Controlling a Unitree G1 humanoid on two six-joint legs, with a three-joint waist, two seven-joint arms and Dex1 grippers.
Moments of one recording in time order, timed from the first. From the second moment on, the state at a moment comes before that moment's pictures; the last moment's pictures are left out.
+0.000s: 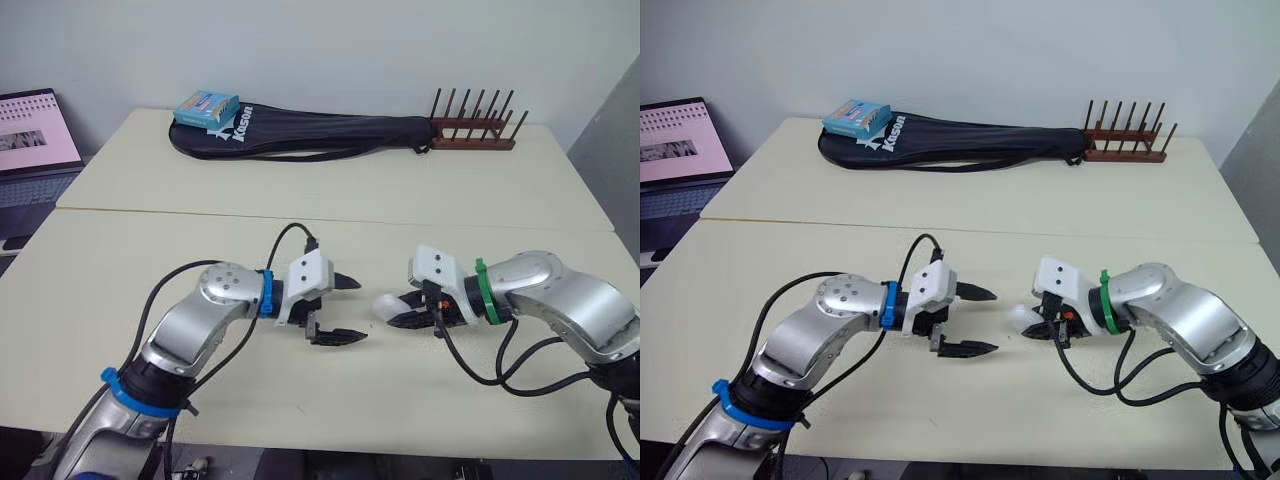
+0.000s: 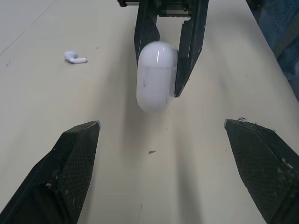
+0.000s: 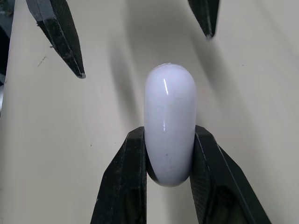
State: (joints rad) left arm -0.52 0.60 -0.35 -0.27 -0.32 0.53 -1.10; right arm -0.61 -0.90 0.42 -0.43 0.49 0.88 0.97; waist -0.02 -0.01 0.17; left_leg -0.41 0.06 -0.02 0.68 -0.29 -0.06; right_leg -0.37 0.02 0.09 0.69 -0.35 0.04
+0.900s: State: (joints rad) left arm -0.59 0.52 -0.41 -0.18 -0.26 0.57 -1.12; right arm -0.61 -0.85 0.42 -0.42 0.37 0.87 1.05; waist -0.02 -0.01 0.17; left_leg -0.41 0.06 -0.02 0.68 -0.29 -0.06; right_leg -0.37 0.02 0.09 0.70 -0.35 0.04
